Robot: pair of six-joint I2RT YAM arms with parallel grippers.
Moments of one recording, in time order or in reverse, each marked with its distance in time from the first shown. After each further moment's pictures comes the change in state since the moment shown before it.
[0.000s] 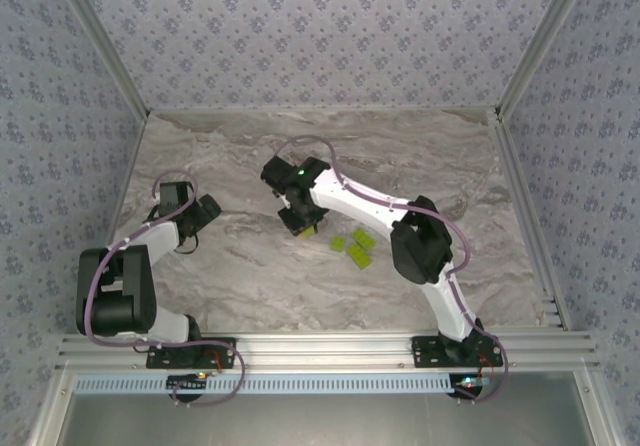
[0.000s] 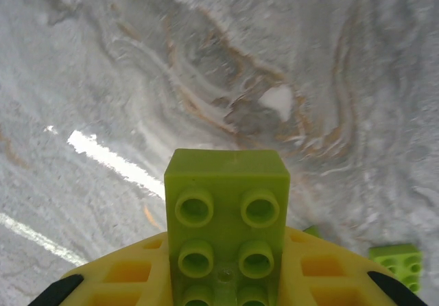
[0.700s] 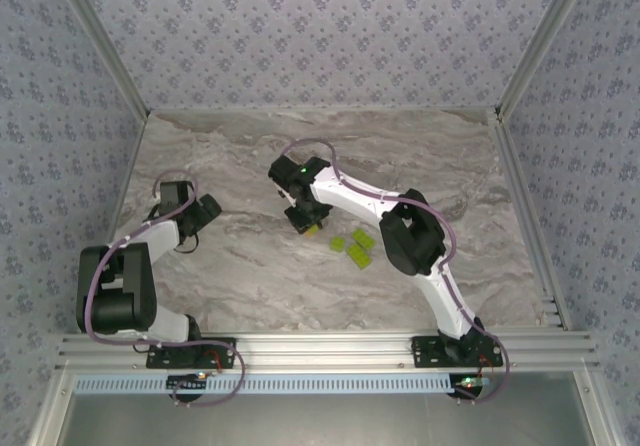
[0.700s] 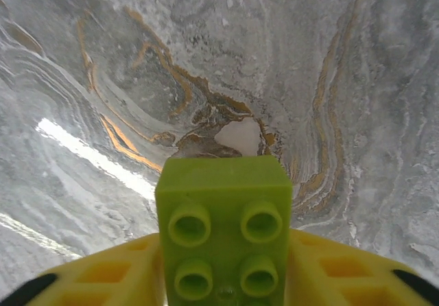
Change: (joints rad) left arm 0.000 0.016 0.007 0.000 0.004 0.000; right arm -0.048 0.085 -0.039 0.072 0.003 -0.092
